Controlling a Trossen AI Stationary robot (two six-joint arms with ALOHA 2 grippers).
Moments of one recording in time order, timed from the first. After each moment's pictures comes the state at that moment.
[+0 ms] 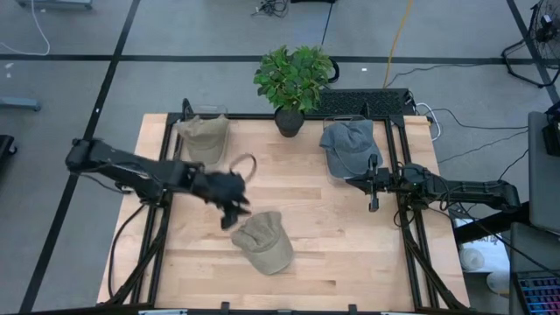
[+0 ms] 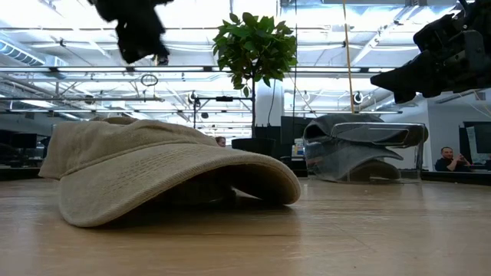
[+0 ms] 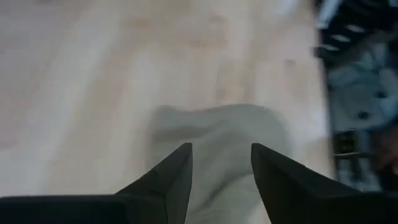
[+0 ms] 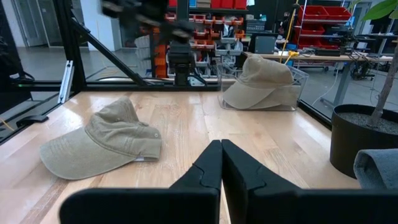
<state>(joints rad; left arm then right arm) -0.16 1.20 0.92 -0.46 0.03 -0.46 -0.12 0.21 0.02 0.15 -0.05 -0.02</state>
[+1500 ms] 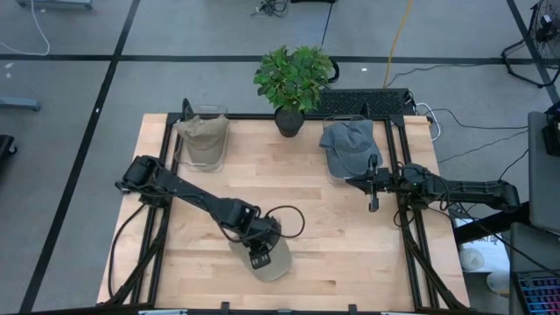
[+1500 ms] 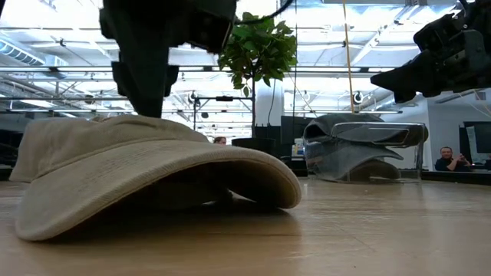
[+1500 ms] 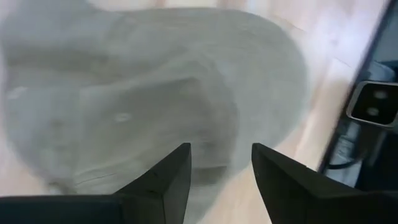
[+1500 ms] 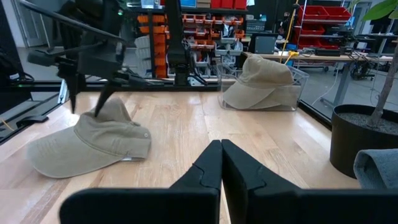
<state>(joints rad) -0.35 1.86 1.37 -0.70 0.21 -0.76 -0.12 0.21 0.02 0.15 -0.05 -0.01</state>
